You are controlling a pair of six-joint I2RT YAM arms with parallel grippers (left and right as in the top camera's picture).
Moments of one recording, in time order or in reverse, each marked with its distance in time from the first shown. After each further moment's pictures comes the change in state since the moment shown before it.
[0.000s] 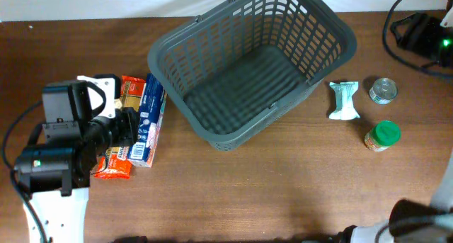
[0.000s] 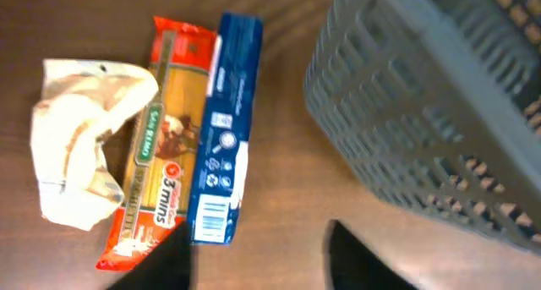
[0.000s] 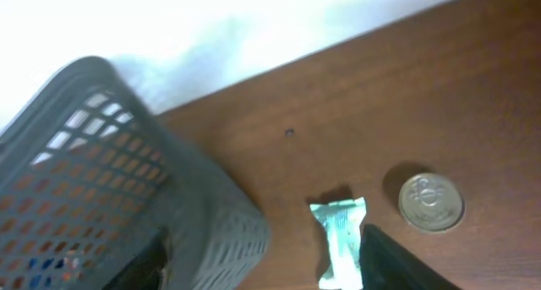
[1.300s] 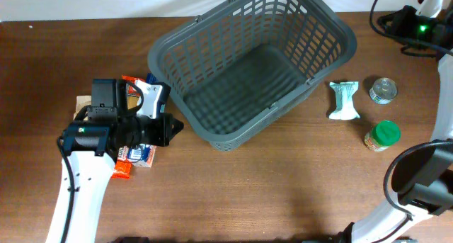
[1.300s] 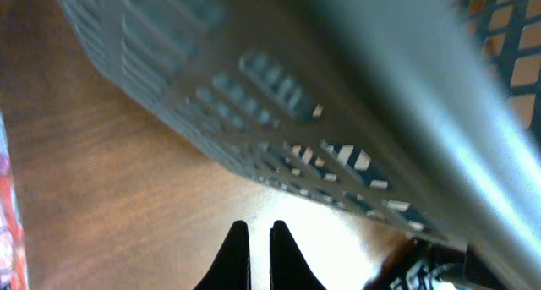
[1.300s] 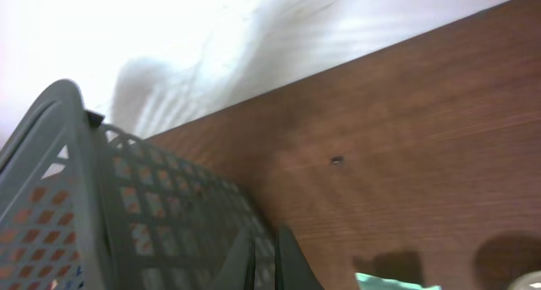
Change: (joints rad) left arm -0.095 0.137 -0.219 0.212 0.462 0.027; right arm 0.011 0.277 0.000 0.264 -0.227 0.042
